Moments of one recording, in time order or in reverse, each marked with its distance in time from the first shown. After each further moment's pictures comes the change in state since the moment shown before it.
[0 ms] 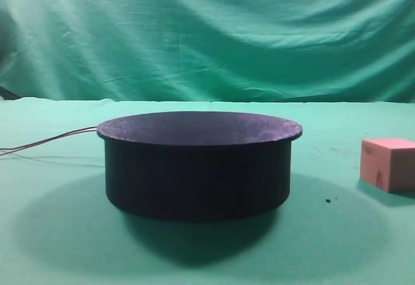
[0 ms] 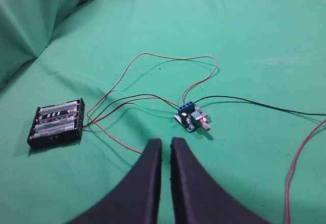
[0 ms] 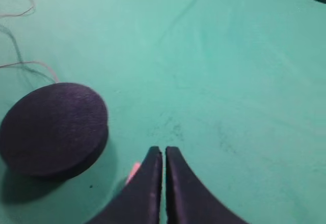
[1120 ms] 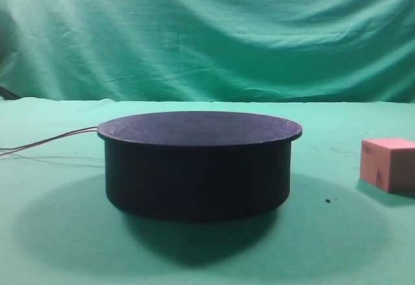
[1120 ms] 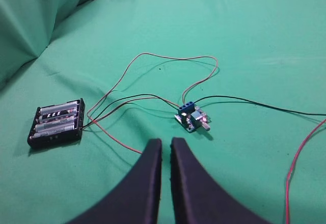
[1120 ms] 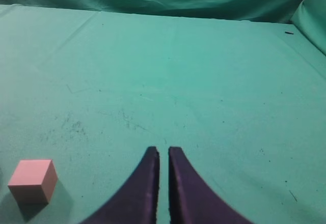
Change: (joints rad) left arm 0.000 0.000 0.000 0.000 0.000 0.000; right arm -0.137 -0.276 0.274 0.003 -0.067 -0.001
